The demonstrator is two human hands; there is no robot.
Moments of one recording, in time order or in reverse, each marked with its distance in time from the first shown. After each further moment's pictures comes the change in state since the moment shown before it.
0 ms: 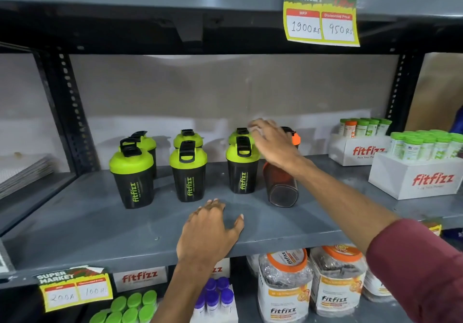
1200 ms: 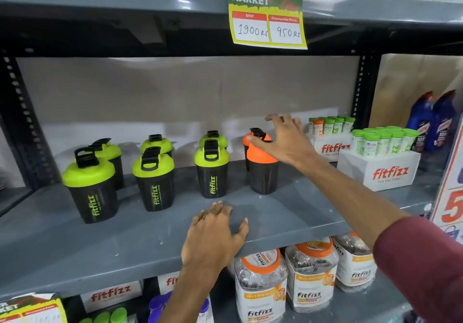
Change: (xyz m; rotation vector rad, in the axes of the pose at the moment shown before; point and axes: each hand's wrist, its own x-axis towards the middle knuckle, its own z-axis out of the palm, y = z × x) left_hand 0.010 0.054 0.032 0.023 -0.043 0.163; right_hand -0.009 0.081 -0.052 -0.228 0.164 0.085
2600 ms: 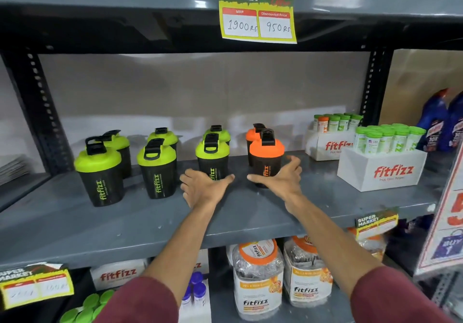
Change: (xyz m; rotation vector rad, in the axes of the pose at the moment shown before) left_hand 0.088 -0.002 0.007 -0.490 0.290 -0.661; right_hand -0.068 0.024 0.072 0.598 -0.047 0.504
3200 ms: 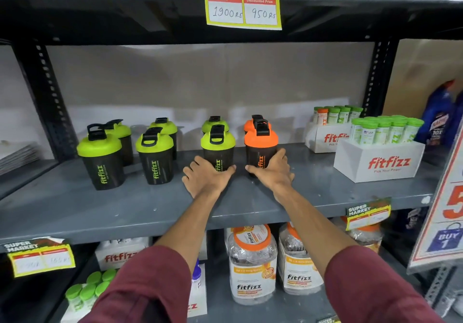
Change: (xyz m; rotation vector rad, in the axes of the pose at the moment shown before) left_hand -0.008 0.001 0.022 0.265 0.144 0.142; right_hand 0.005 0.010 0.009 -0.137 -0.041 -0.097
